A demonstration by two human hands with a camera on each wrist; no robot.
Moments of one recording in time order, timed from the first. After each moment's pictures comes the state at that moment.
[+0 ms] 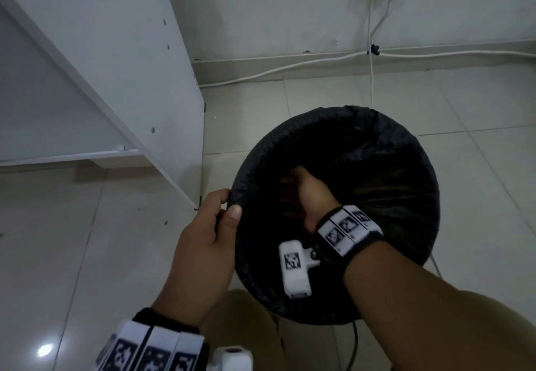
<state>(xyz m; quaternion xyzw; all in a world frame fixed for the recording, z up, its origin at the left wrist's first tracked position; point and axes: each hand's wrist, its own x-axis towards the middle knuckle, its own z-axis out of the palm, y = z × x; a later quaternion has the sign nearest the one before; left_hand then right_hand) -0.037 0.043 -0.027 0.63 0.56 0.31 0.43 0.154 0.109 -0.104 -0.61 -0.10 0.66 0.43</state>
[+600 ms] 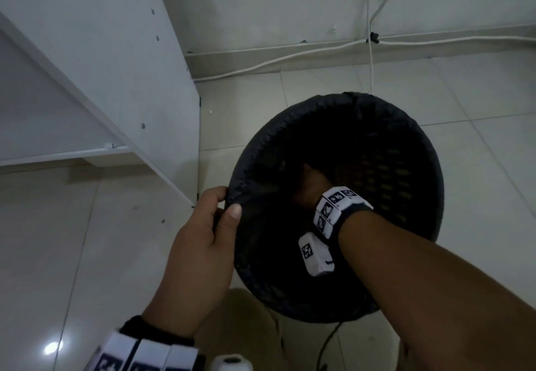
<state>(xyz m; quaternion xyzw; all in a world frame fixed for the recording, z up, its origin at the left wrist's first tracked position) -0.036 0.041 -0.024 0.64 0.55 0.30 0.45 0.188 0.134 -0.159 -0.77 -0.52 0.37 0.06</state>
